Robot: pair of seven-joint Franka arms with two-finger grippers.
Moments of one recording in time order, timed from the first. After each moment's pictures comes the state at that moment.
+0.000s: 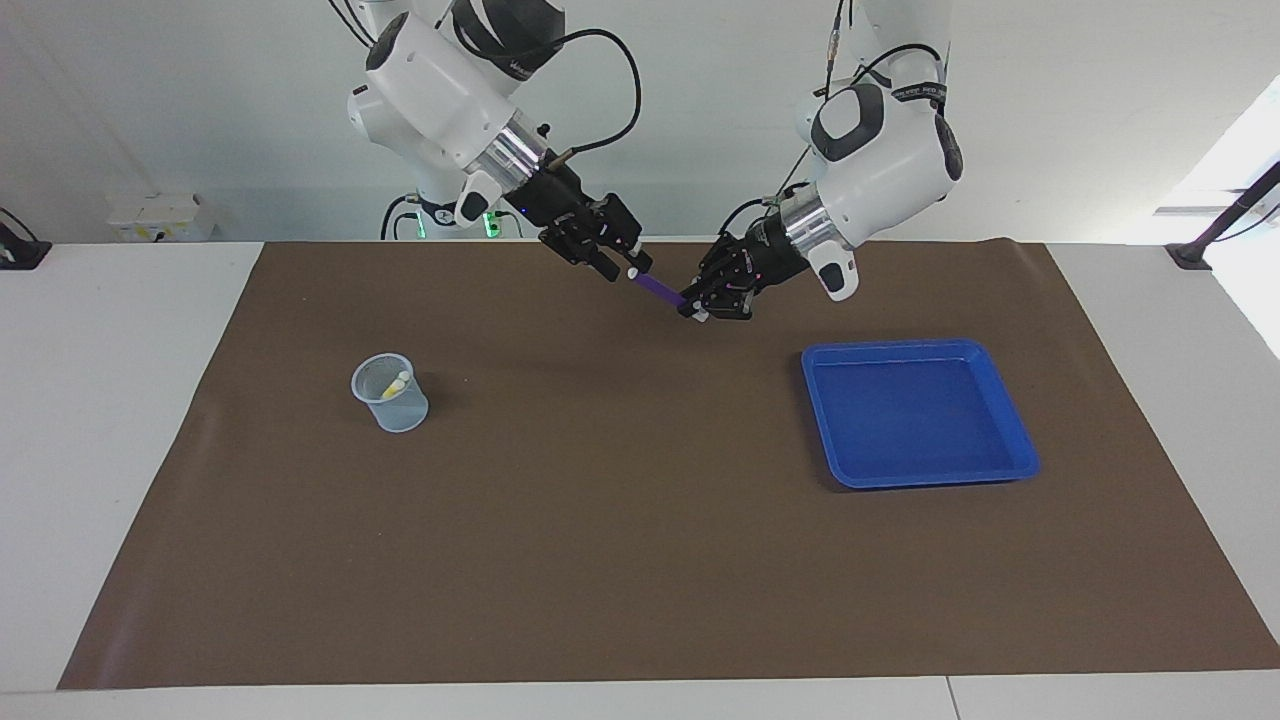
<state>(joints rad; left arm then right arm) 0.24 0.01 -0.72 -1.93 -0.87 2.11 -1.55 0.39 -0.12 0.07 -1.99 0.76 2.30 0.58</state>
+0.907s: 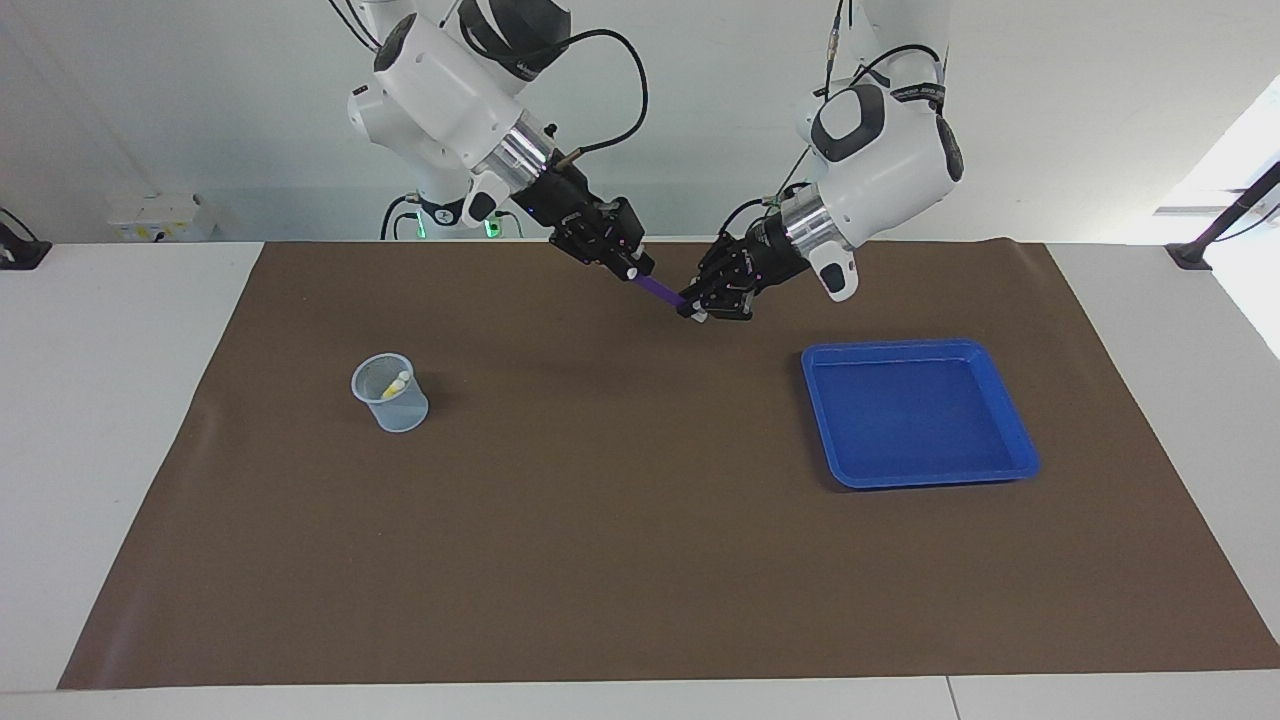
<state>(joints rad) 0.24 0.01 -0.72 -1.93 -0.88 2.12 -1.55 0.39 -0.11 0.07 -1.98 0.76 2.30 0.58</state>
